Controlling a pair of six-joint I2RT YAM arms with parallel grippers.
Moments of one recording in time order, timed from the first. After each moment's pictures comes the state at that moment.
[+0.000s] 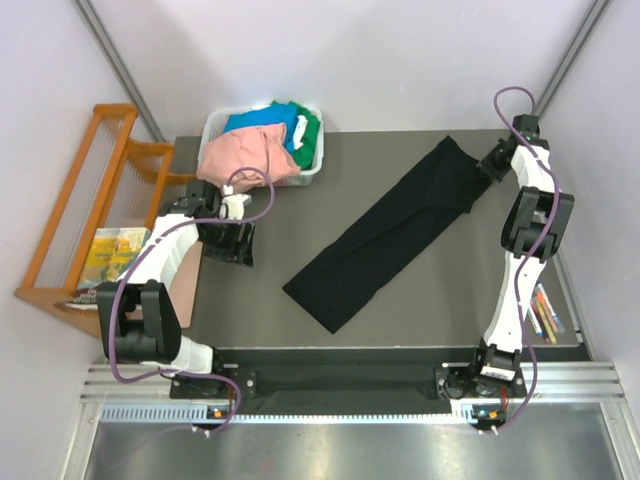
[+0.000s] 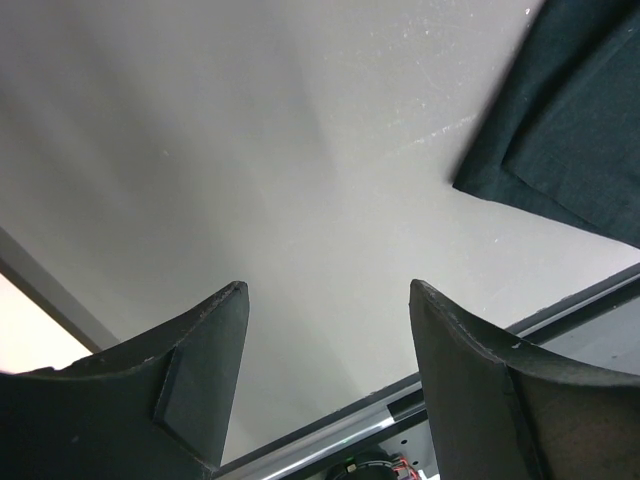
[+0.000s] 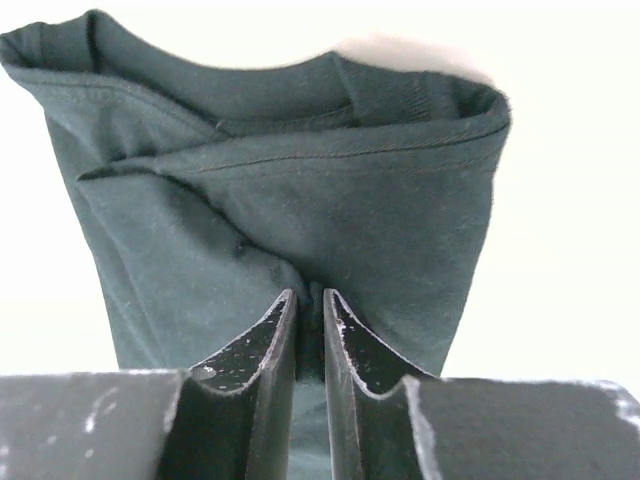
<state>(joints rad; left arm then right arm) -0.02 1.46 1.10 -0.89 0.35 0.25 -0.24 2.45 2.18 -0.70 -0.20 0.58</state>
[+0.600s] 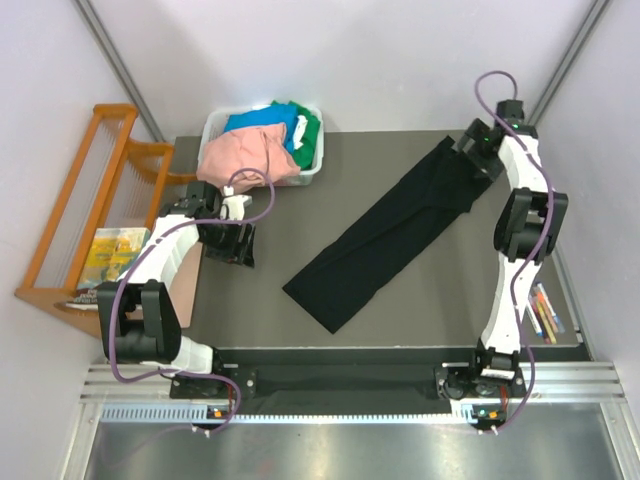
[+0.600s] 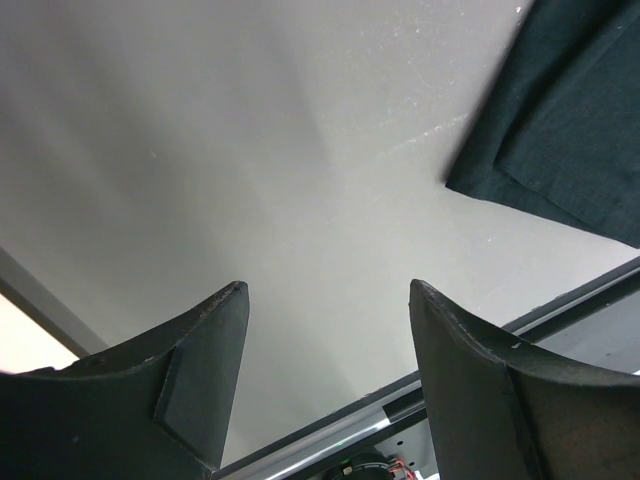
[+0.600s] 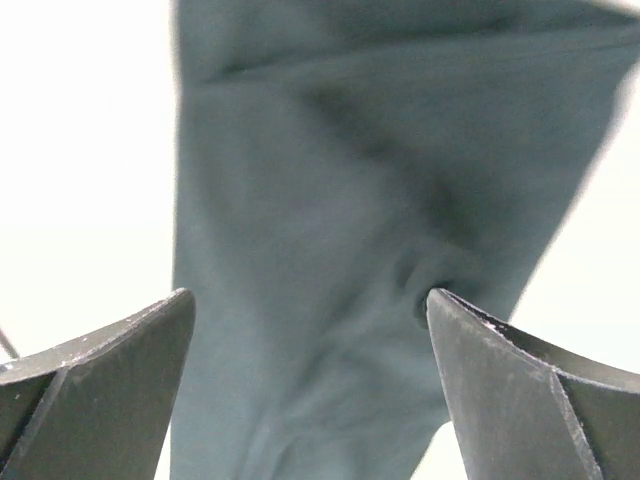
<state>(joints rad) -0.02 1.46 1.08 -0.88 0.37 0.24 -0.17 2.37 2.19 -0.77 -0.16 0.55</state>
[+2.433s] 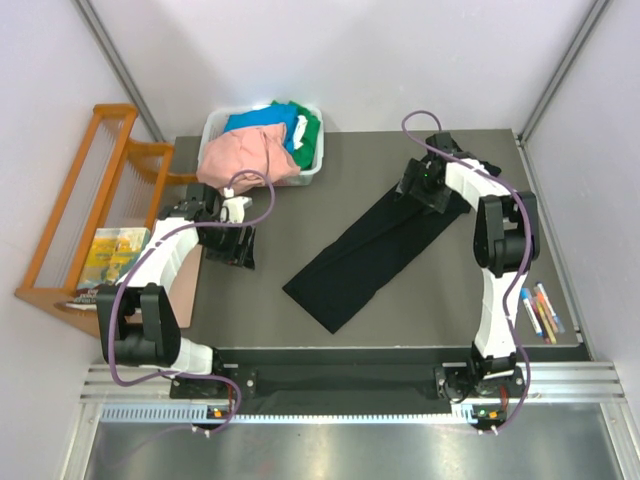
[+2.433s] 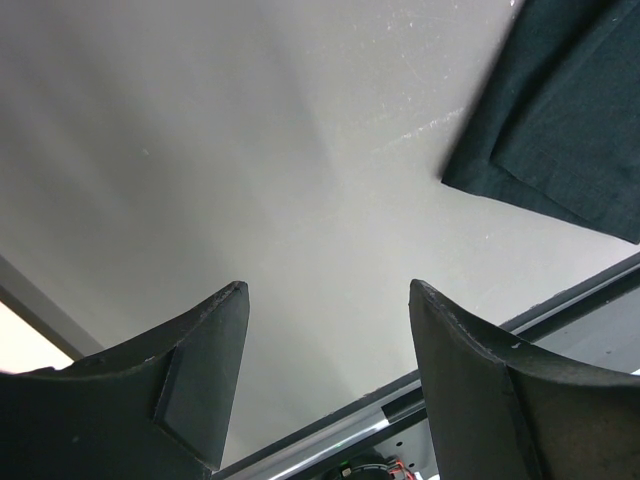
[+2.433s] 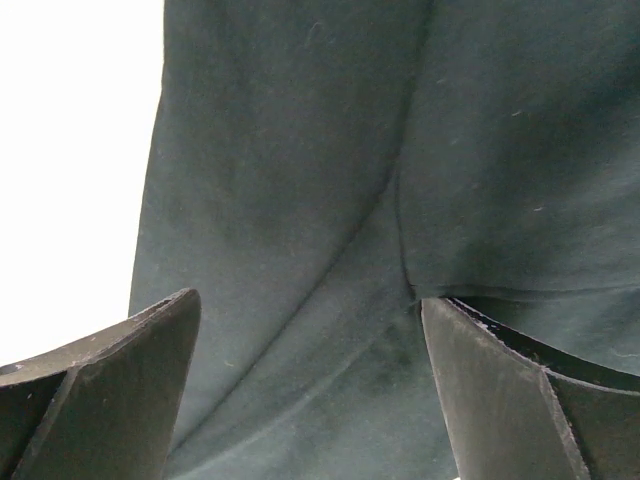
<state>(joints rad) -0.02 1.44 1.06 -0.87 0.38 0.25 0.15 2.14 1.69 -0.66 -0.10 0.57</state>
